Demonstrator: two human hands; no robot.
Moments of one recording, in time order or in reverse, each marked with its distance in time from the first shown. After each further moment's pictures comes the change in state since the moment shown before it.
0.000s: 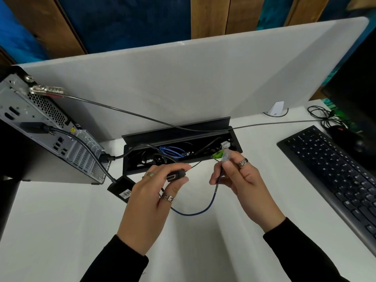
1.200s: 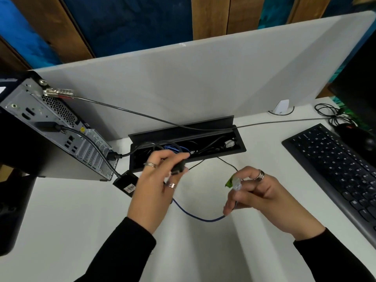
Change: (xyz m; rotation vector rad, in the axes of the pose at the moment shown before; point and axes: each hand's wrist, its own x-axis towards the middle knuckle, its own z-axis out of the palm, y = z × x) left_hand 0.010 -0.010 0.012 0.112 0.067 0.087; right_hand -0.031 -0.021 -0.035 0.053 -0.296 0.137
